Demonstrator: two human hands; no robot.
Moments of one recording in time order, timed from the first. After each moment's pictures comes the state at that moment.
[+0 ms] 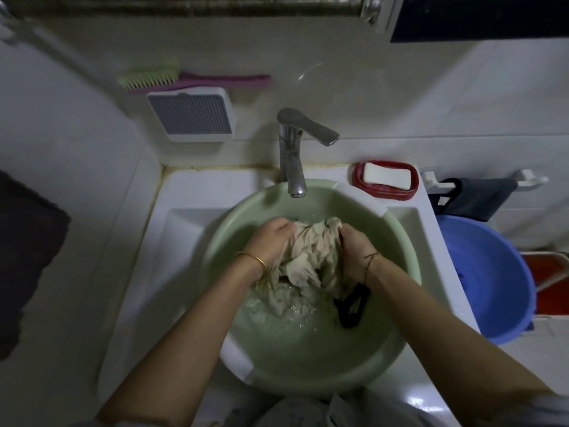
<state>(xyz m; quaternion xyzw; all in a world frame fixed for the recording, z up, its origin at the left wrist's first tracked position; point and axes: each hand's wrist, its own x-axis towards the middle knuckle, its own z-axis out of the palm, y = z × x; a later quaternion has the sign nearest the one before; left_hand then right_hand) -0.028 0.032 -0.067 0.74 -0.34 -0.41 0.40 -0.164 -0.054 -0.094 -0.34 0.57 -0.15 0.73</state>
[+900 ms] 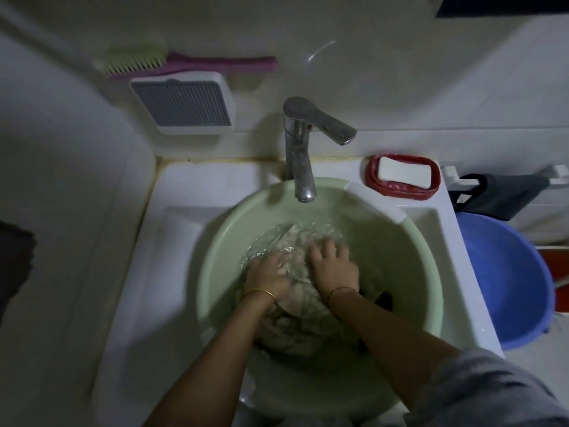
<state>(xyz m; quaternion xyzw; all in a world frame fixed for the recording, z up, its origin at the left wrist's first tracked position) -0.024 0.050 -0.171 0.86 -0.32 -0.39 0.13 -0.141 -0.026 -0.170 -0.85 0.48 0.16 0.13</state>
